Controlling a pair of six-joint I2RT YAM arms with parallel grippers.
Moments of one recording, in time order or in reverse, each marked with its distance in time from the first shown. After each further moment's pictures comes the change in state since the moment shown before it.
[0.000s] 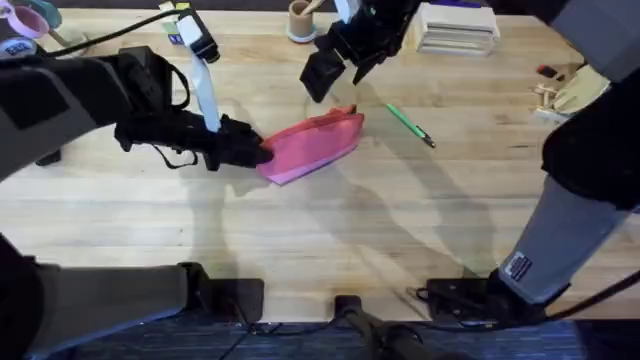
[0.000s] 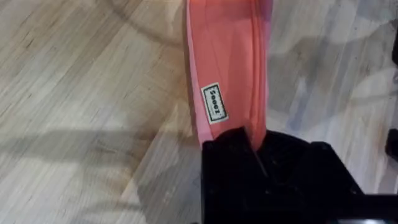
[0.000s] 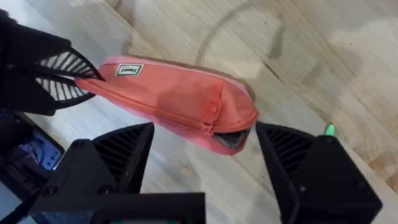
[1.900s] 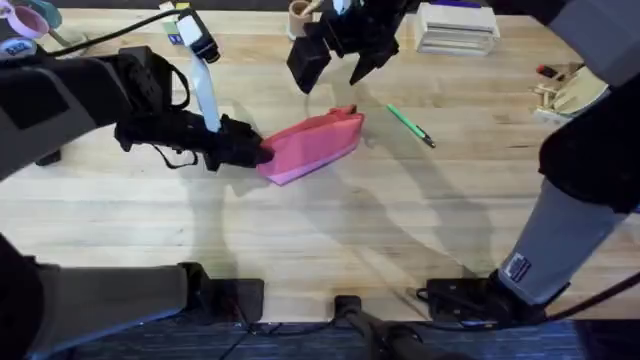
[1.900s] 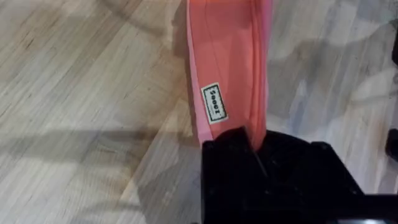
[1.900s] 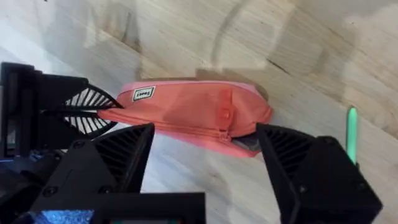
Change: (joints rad) left arm 0.000 0.000 0.000 0.000 0.000 0.000; right arm 0.029 0.000 0.026 0.020 0.027 0.272
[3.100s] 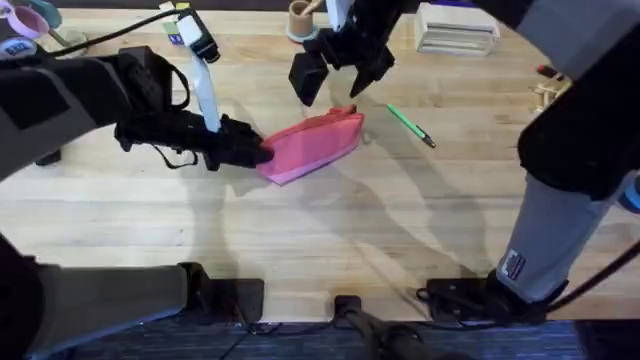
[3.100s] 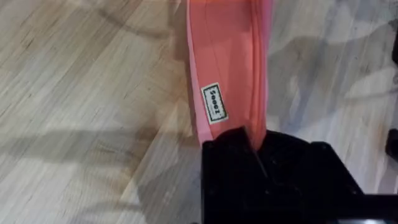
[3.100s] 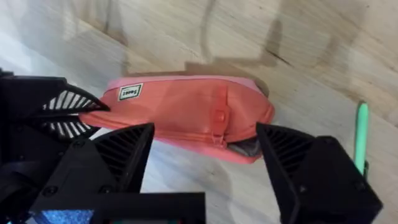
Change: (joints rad) left arm 0.000 0.000 0.000 0.000 0.000 0.000; right arm 0.002 0.065 0.000 -0.026 0.003 0.007
